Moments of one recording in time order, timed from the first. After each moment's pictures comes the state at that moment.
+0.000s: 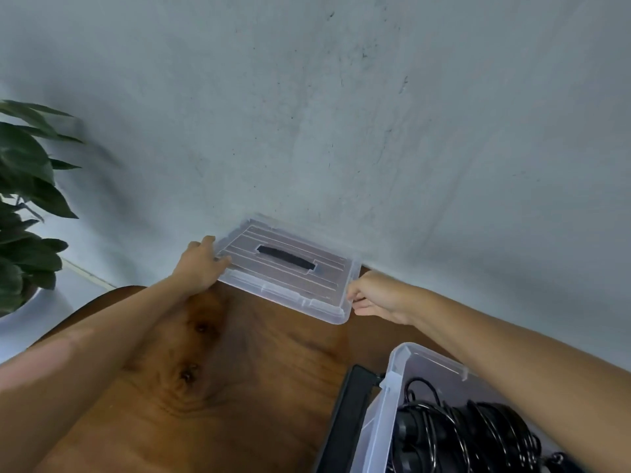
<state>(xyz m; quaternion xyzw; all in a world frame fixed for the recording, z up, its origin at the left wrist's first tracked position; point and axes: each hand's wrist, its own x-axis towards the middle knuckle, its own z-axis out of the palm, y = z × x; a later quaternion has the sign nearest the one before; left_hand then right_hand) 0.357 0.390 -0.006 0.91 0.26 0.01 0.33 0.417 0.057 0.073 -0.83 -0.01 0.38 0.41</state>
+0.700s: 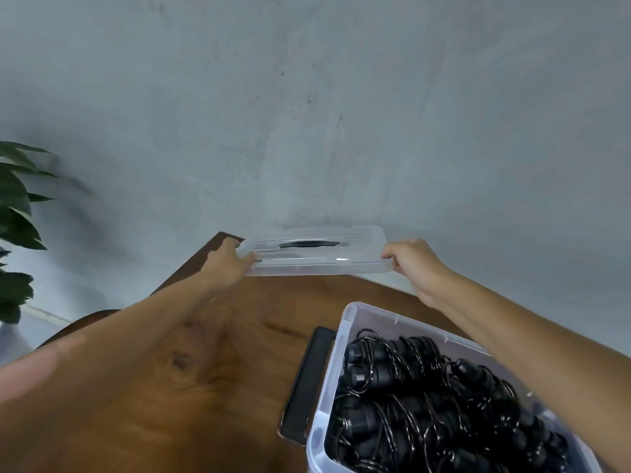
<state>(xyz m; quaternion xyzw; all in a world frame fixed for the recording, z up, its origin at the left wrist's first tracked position) 0.312 0.288 0.080 0.88 0.19 0.02 0.44 0.314 -0.025 0.197 -0.85 0.05 0.06 0.52</state>
